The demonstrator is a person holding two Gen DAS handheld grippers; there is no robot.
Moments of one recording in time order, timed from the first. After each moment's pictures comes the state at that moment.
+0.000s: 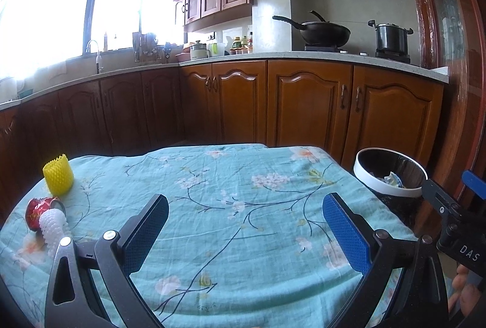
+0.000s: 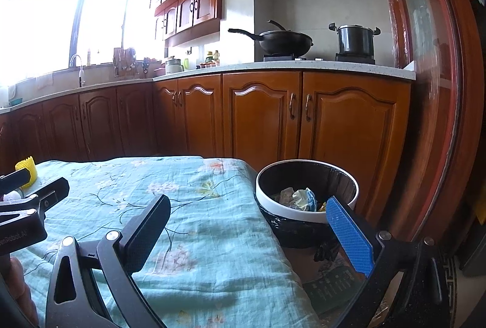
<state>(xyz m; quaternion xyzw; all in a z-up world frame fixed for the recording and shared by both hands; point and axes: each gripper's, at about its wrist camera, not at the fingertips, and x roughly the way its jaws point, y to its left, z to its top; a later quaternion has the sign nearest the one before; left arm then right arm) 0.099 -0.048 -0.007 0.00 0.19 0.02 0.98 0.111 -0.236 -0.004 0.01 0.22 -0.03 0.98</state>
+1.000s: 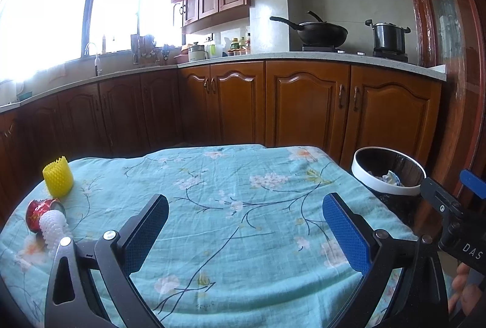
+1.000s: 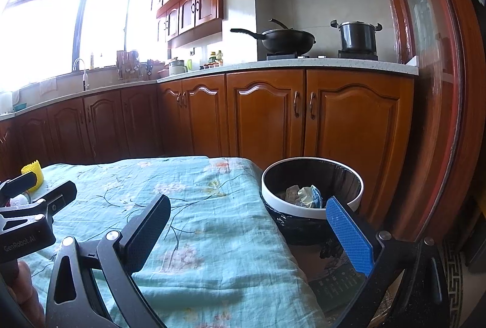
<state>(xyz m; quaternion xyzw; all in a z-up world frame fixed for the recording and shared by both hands) 0.098 -0.048 -0.010 0.00 0.19 0.01 0.98 0.109 -0.237 -0.003 0.02 0.22 -0.02 0.98</state>
